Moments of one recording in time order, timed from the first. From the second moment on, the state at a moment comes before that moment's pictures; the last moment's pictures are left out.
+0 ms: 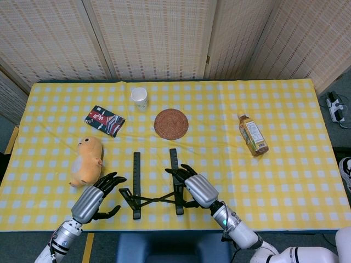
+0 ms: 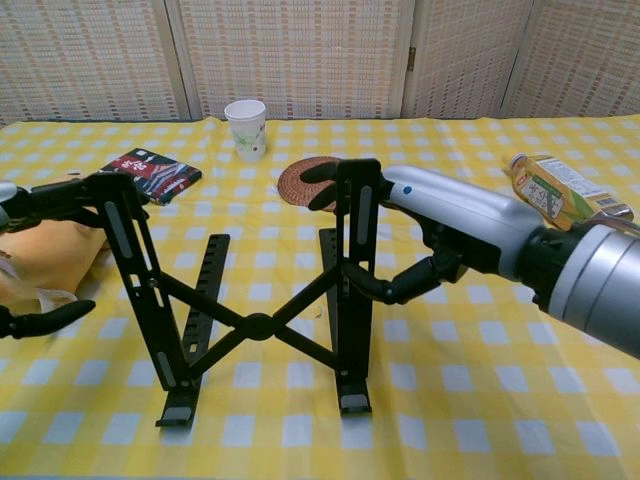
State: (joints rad) left arm -0.36 -1.37 0.09 -1.67 1.69 1.36 -0.16; right arm 0.59 -1.59 0.11 -1.78 -1.36 1.02 -0.09
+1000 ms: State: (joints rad) left arm -0.49 -1.31 -0.01 -1.56 1.72 1.24 -0.09; right arm 0.59 -1.51 0.15 -1.77 -1.43 1.11 -0.15
